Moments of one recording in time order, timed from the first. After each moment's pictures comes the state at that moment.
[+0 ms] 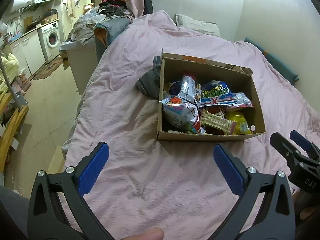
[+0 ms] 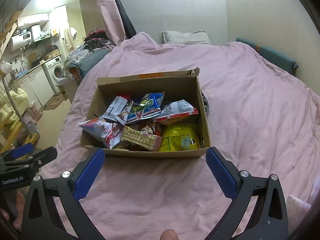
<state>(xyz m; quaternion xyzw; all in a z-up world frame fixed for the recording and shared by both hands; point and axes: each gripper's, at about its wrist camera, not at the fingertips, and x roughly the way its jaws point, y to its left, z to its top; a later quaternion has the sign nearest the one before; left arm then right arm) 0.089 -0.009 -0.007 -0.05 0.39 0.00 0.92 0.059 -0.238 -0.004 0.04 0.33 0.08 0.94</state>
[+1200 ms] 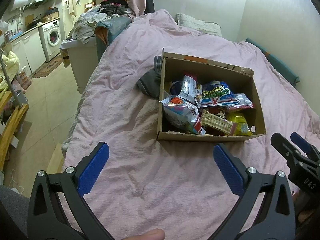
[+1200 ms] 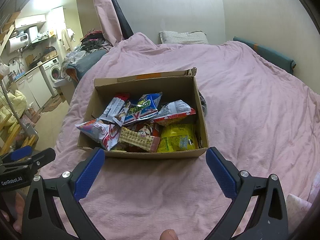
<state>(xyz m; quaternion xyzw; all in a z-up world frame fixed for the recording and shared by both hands) 0.090 -0.007 -0.005 -0.05 0.39 0.00 0.92 0.061 -0.241 -0.004 0.05 0.33 0.07 0.94</state>
